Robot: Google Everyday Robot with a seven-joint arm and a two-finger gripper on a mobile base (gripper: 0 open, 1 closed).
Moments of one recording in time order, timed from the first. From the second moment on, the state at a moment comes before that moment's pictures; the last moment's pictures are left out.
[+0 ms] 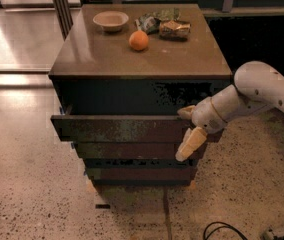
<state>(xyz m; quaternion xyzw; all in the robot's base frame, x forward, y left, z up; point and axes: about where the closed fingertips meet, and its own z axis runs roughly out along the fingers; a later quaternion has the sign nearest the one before) 0.542 -0.112 0.706 -0.59 0.72 0.28 0.24</state>
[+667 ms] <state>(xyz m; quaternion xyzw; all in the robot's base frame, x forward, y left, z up) 0.555 -0.103 0.703 -0.60 0.71 0.29 0.24</state>
